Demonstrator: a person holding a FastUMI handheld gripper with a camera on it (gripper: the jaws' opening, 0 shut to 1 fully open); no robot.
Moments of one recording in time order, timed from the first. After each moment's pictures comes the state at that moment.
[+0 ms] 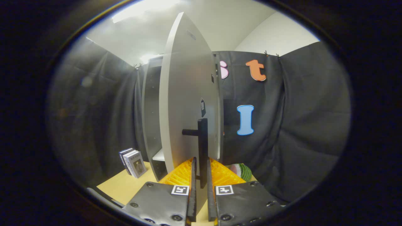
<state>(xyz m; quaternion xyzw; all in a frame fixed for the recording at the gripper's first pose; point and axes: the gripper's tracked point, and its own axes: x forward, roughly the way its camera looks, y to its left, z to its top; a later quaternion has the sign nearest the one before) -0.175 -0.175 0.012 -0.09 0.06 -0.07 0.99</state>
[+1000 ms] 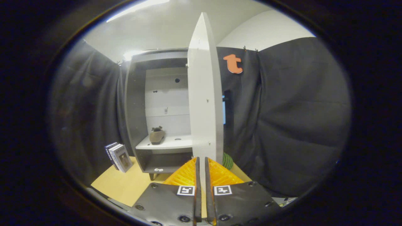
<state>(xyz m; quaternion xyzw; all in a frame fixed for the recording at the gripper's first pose) -0.241 -0.219 -0.037 -0.07 0.09 -0.14 0.98</state>
